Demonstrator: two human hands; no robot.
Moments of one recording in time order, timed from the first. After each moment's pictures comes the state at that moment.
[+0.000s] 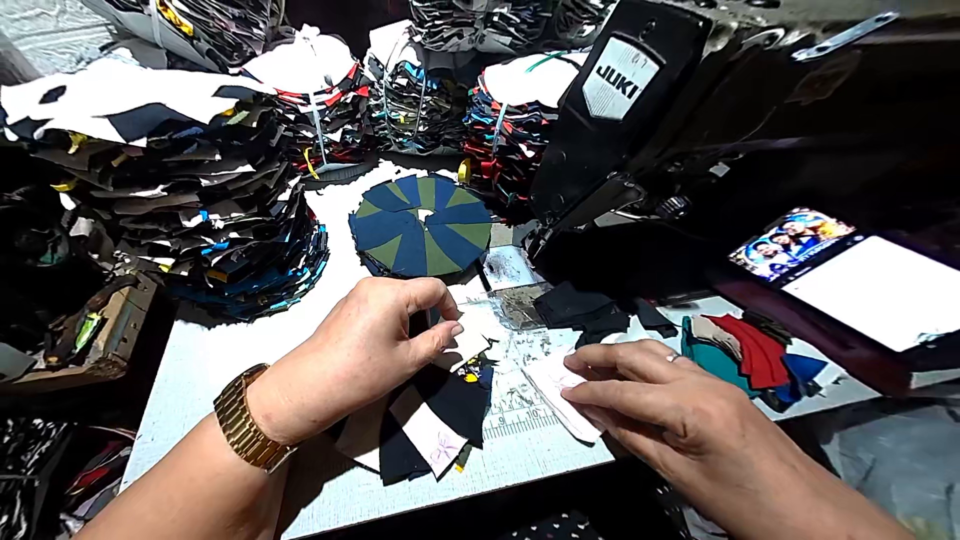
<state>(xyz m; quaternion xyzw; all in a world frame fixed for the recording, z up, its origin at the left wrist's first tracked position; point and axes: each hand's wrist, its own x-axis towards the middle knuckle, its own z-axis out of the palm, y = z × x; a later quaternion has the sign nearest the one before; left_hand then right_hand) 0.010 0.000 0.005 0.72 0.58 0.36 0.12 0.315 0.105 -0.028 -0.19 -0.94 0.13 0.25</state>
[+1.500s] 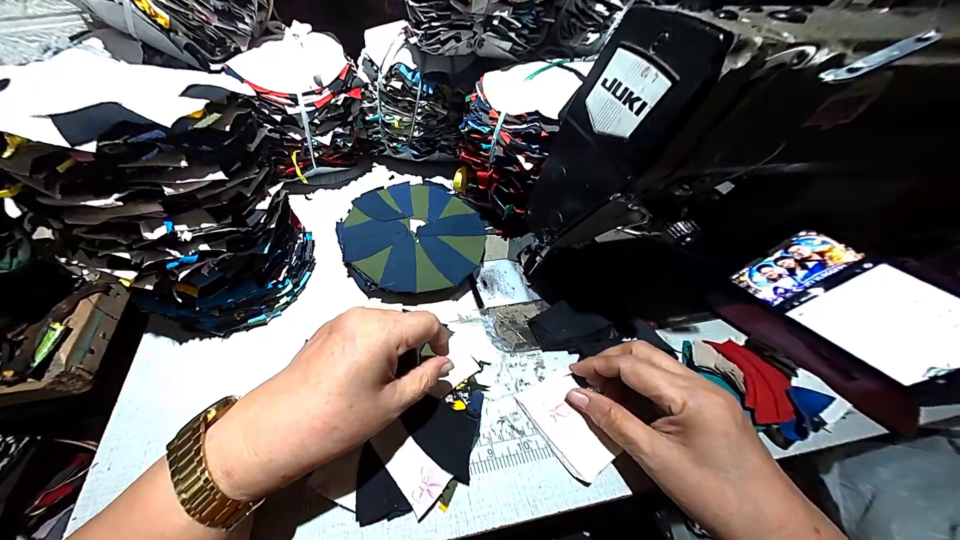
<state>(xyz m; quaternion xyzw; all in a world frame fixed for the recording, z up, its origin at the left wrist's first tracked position) 0.010 0.001 -0.002 0.74 0.58 0.33 0.10 0.306 0.122 -0.041 -0.33 -0.87 0.21 0.31</state>
